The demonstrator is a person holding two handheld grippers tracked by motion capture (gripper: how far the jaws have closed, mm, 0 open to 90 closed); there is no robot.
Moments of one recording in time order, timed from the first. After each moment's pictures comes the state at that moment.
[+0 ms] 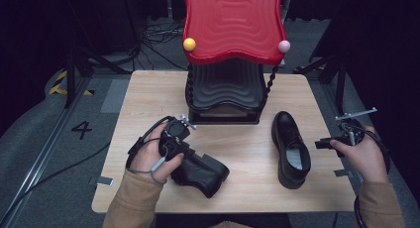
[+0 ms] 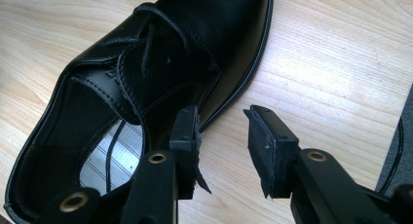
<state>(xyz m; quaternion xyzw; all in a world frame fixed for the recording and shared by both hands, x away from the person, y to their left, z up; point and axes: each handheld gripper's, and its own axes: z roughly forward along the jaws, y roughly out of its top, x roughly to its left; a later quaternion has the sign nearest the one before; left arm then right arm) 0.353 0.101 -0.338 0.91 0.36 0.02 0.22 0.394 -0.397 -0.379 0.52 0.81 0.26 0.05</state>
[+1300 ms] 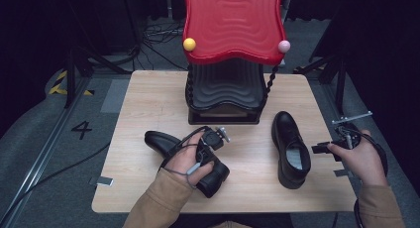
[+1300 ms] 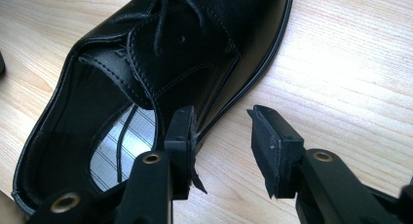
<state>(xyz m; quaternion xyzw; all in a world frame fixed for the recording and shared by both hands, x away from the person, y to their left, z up) 0.361 0.026 -0.376 0.94 0.30 -0.02 0.17 0.390 -0.393 -0.389 0.52 0.81 0.26 0.03</state>
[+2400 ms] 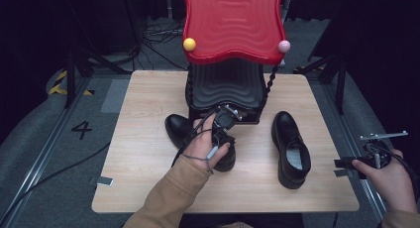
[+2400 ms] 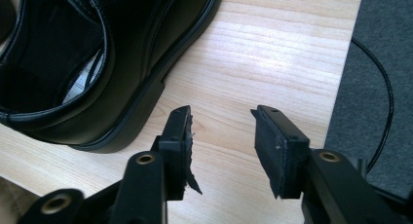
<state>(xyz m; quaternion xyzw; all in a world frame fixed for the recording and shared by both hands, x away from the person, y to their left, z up) 0.394 0.000 -0.351 0.90 0.35 0.10 0.24 0.335 -0.442 -0.387 0.57 0.78 0.25 0.06</state>
